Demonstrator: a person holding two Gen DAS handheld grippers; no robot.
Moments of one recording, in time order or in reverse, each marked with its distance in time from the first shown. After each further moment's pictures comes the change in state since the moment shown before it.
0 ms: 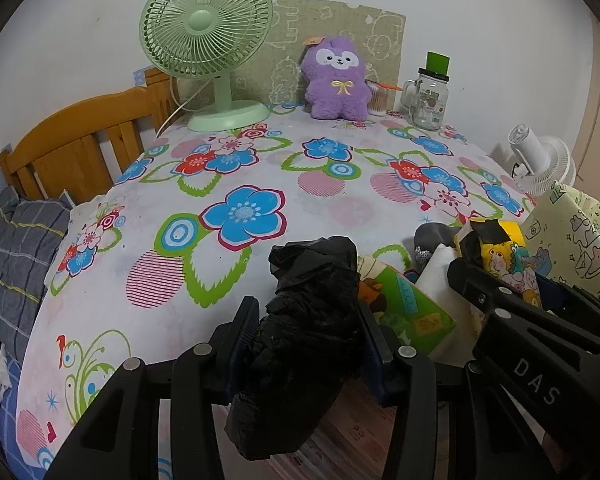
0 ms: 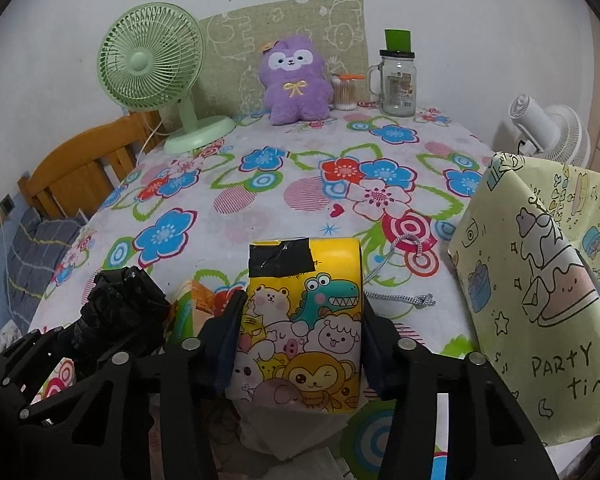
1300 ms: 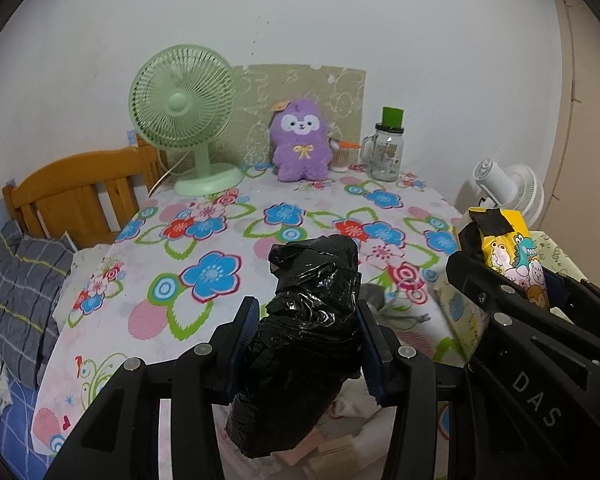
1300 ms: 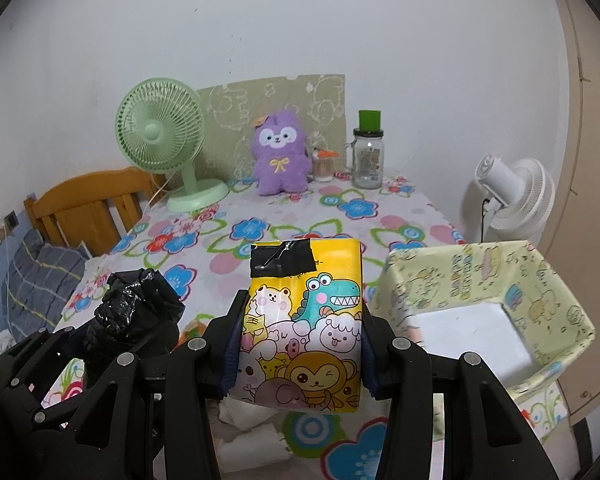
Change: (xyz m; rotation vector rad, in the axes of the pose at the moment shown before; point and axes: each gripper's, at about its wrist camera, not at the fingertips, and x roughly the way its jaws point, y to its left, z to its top) left arm -0.075 -0.057 0.016 0.035 -0.169 -0.026; right arm -0.103 -0.028 0.018 -0.037 -0.200 -0.045
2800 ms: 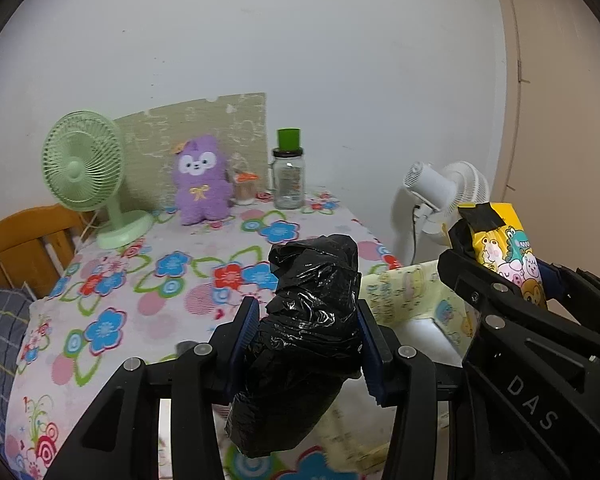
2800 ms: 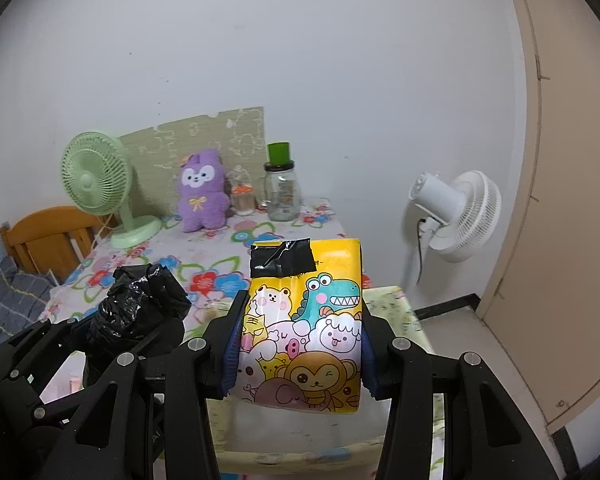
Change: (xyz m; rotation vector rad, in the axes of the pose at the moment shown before) left arm 0.010 -0.151 0.036 0.120 -0.051 -0.119; right arm -0.030 -0.150 0.029 0.039 -0.063 -0.094
